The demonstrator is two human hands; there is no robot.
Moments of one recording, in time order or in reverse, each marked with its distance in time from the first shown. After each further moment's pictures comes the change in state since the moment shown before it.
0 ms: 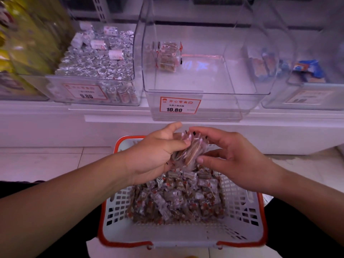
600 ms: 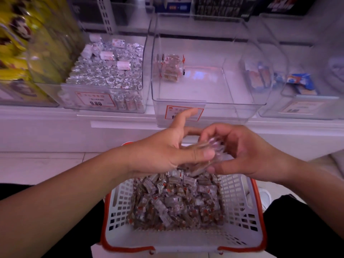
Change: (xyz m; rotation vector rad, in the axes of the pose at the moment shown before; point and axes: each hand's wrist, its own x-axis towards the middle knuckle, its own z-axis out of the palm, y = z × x) left_hand -0.022 0.036 0.000 0.434 -0.280 0.219; right_hand 0.005 -0.025 -0.026 0.105 -0.183 -0.021
